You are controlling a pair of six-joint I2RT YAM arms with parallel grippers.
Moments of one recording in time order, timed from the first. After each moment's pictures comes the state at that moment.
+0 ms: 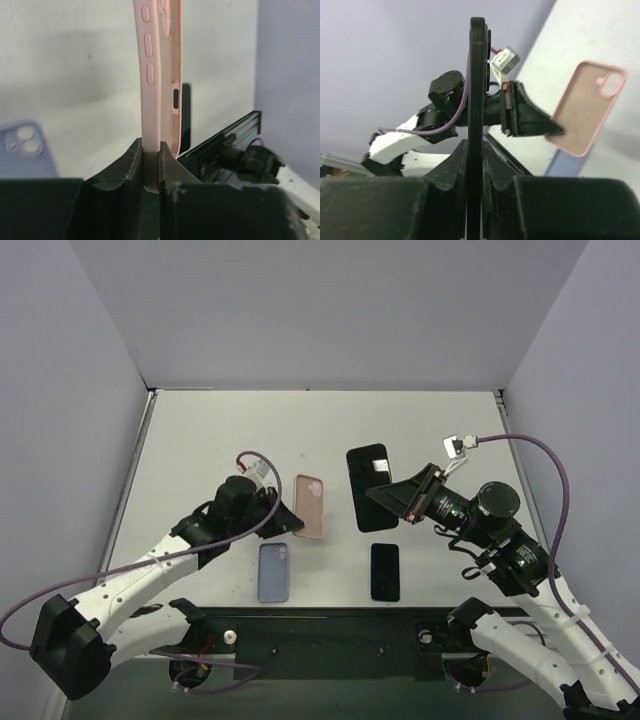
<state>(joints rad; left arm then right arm) -0.64 1.05 0.76 -0.22 0.20 -0.91 0.60 0.69 0.84 -0.12 -0.34 0.99</state>
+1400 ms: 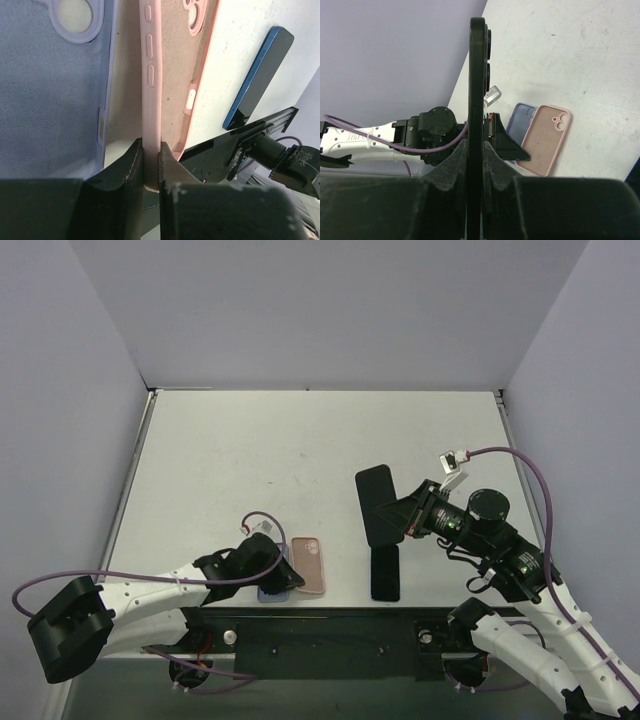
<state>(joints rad) -0.94 1.05 0.32 -0.10 0.04 -1.35 0.60 0.63 0.81 -0.39 -0.26 0.84</state>
